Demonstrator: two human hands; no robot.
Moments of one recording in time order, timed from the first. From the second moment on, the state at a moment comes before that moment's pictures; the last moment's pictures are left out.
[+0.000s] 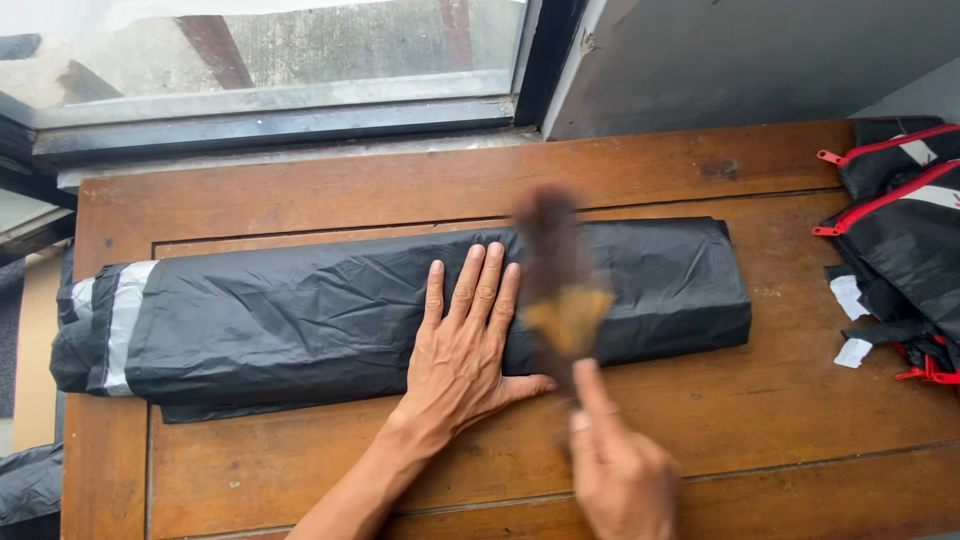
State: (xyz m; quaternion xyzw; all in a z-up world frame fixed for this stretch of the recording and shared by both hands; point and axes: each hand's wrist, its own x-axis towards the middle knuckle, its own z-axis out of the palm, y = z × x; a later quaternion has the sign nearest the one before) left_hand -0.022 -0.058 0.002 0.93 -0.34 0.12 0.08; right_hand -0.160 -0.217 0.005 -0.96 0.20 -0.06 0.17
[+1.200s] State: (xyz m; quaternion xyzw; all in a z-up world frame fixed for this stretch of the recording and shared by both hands) left_hand -0.027 -0.074 0.019 0.92 -0.34 0.12 0.15; right_hand -0.161 -0.280 0.003 -0.93 0.36 0.01 0.01
